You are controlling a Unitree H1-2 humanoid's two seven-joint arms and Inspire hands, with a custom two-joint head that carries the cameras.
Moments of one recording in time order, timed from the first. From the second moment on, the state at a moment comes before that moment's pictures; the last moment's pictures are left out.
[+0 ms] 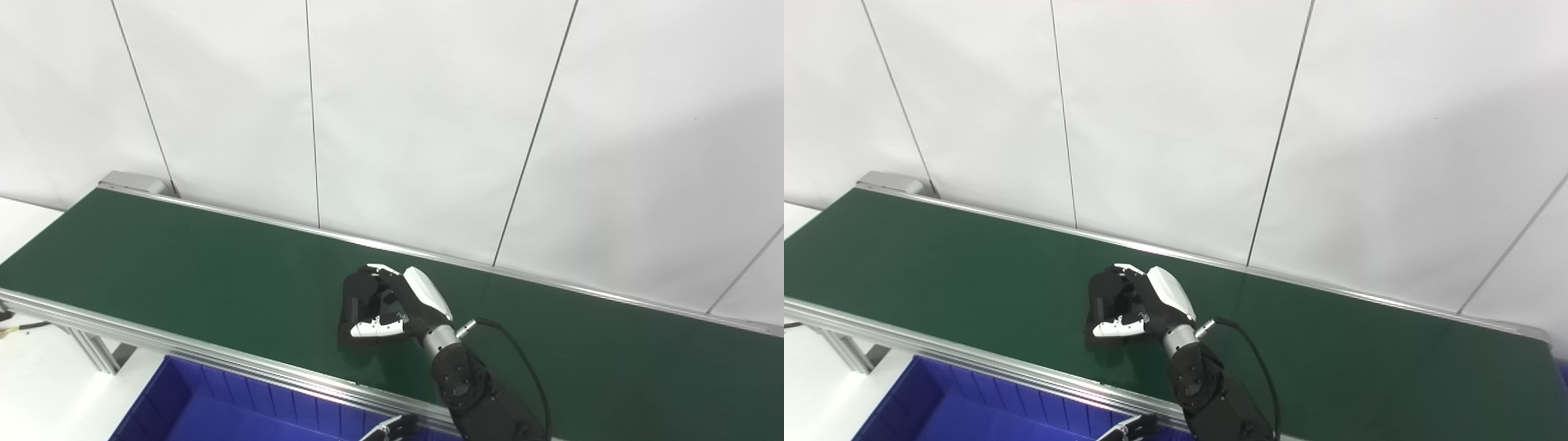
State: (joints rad) left arm 0.23 -0.01 -0.28 0.25 0.10 -0.43 -0.03; right arm -0.75 0.15 0.41 0.94 -0.49 -0.16 -0.10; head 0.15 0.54
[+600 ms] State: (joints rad) left arm 0.23 -0.01 -0.28 0.25 0.10 -0.43 -0.03; right arm -0.74 0.17 0.37 1.02 -0.49 -0.27 -0.31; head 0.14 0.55
